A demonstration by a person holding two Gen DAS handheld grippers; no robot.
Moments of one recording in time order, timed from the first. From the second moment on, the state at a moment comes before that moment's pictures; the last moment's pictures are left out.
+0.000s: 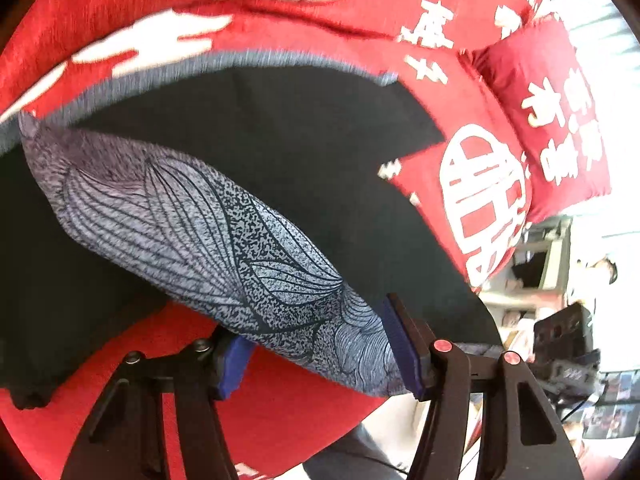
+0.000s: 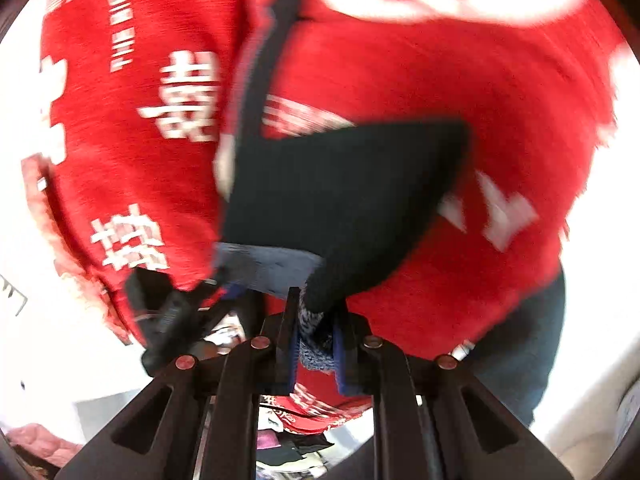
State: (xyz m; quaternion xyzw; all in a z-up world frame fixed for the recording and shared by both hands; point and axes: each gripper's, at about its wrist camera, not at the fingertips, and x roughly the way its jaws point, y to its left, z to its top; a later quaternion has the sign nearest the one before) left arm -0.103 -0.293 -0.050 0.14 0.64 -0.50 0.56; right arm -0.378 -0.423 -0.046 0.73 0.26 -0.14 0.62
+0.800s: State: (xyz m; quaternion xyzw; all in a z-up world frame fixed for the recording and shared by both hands) left arm 0.008 -0.396 -0.008 0.15 0.57 -0.35 0.73; right arm -0.216 -0.697 0.009 0.54 0.41 -0.16 0.72
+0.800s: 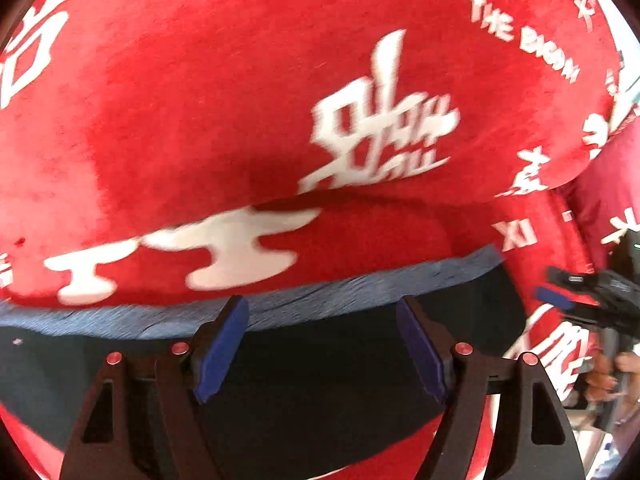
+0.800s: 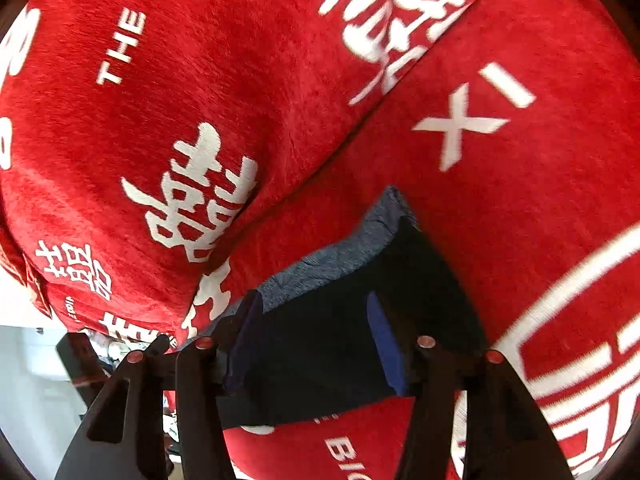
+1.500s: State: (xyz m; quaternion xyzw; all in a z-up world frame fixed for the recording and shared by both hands) left arm 0.002 -0.355 -0.074 0.21 0.61 -0.25 0.72; right arm -0.283 -0.670 -0.057 0.61 0.41 -0.18 0.66
